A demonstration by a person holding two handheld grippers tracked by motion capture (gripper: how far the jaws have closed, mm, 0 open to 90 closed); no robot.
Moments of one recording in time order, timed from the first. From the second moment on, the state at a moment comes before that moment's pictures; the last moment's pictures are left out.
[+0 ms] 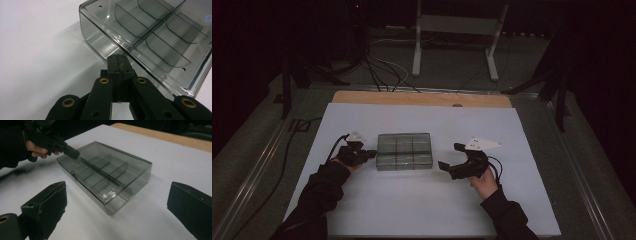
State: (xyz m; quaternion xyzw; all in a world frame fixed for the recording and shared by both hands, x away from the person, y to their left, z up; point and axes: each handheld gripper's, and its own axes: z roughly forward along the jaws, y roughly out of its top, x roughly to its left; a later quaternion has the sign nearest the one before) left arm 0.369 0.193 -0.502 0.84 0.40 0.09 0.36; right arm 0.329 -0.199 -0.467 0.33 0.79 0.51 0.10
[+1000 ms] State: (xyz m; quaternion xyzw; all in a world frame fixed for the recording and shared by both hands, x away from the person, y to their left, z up) left arm 0.334 0.223 -0.487 0.79 0.39 0.07 0.47; right arm 0.405 -0.184 -0.466 0.38 0.80 0.44 0.17
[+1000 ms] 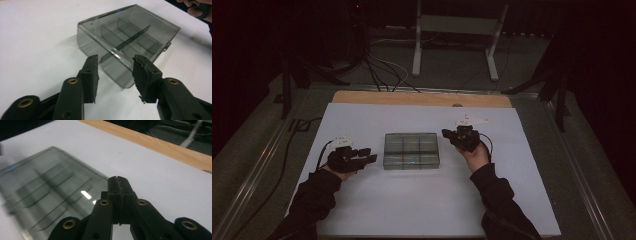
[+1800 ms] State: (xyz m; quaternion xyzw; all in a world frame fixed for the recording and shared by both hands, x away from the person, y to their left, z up) left arm 0.328 0.207 -0.503 0.84 0.34 0.03 0.42; right arm 0.464 -0.154 -0.513 0.45 0.80 0.39 0.10
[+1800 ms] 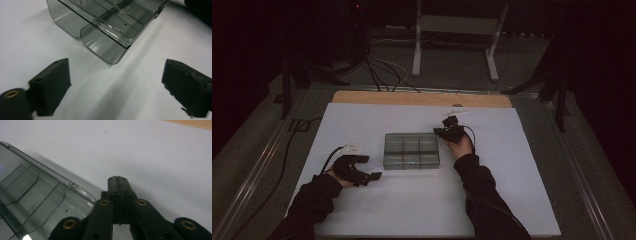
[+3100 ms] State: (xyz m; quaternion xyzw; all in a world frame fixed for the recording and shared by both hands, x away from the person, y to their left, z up) left arm 0.341 0.195 -0.508 0.84 0.38 0.01 0.39; right arm 0.447 -0.157 -0.515 0.44 0.81 0.38 0.09
